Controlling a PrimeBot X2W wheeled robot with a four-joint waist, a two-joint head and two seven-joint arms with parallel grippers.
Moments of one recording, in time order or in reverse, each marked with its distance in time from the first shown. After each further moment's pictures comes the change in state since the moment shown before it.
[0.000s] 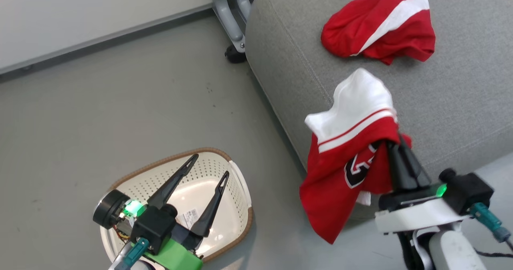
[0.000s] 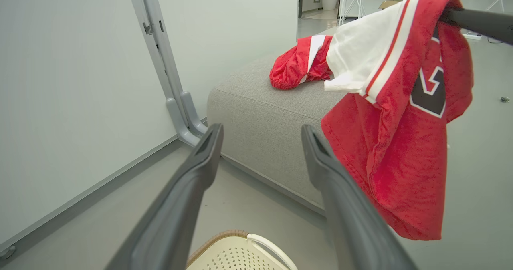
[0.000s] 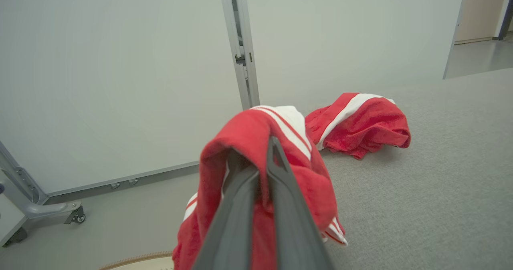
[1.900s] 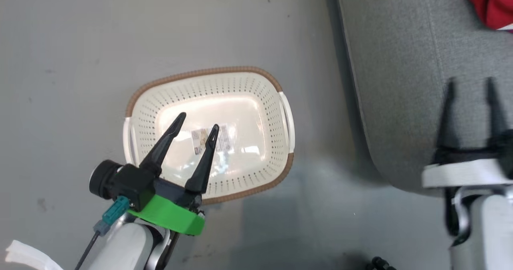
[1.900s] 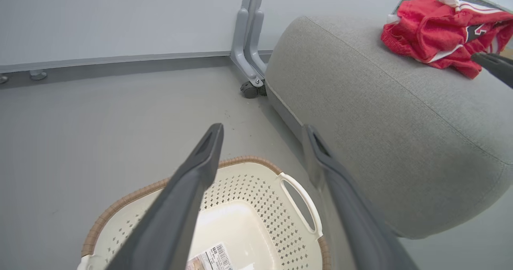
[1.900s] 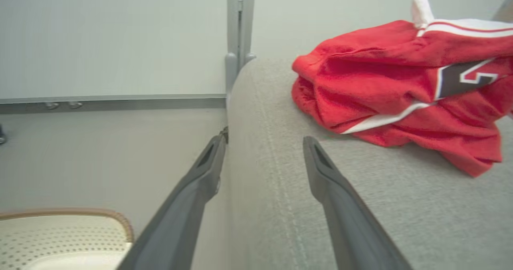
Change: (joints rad) left arm -0.114 -0.090 0.089 0.052 -0.133 -0.044 -0.005; right arm -0.177 -0.001 -0.323 0.042 -0.179 0.000 0.000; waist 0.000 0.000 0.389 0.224
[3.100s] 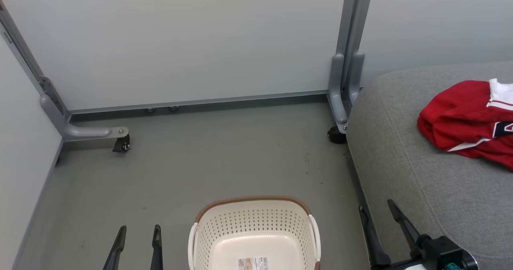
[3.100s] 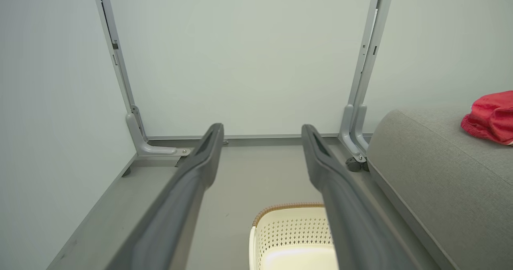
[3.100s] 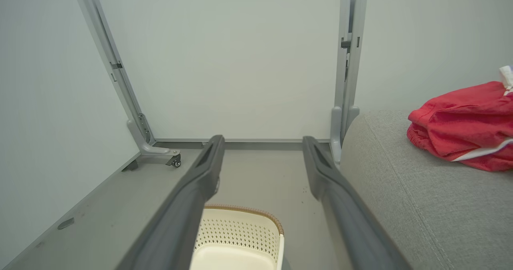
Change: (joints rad) left arm 0.573 -0.250 0.456 -0.093 0.285 -0.023 -0.002; right arm 0.407 0.002 0.346 0.023 0.102 0.000 0.000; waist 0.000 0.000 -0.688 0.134
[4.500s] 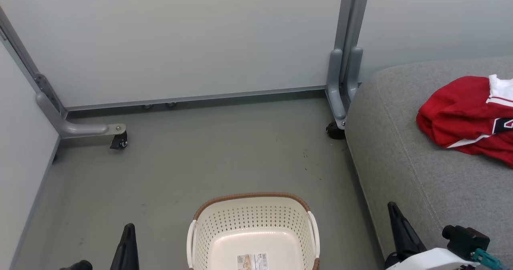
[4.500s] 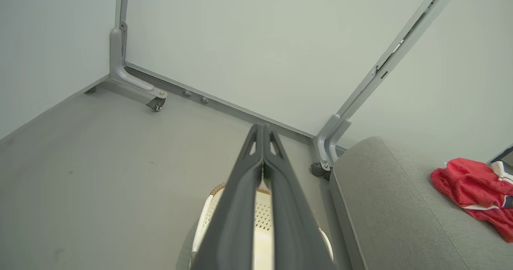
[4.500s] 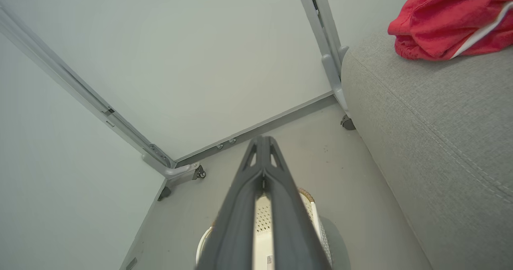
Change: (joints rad) left arm -0.087 0.005 0.023 0.132 -0.411 -0.012 0.083; right arm -0.051 -0.020 -0.029 0.100 0.426 0.000 0.078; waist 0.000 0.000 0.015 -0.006
